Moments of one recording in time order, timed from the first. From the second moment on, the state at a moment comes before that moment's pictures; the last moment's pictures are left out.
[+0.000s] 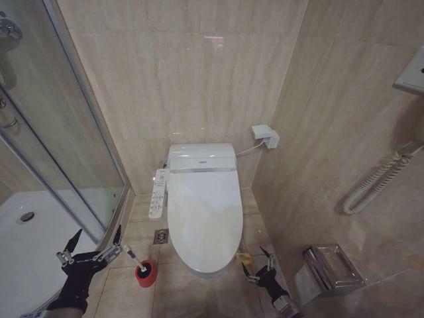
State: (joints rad) left arm 1.89 -1.38 -0.78 -2.44 -0.29 0.05 -0.09; right arm -1.43 1.25 0.39 1.45 -0.30 0.33 0.02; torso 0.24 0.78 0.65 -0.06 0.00
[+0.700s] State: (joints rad) left arm 1.89 -1.38 -0.78 -2.44 -0.29 0.05 -0.08; right arm -1.36 1.33 0.39 1.36 -0.31 0.36 0.04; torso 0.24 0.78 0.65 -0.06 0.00
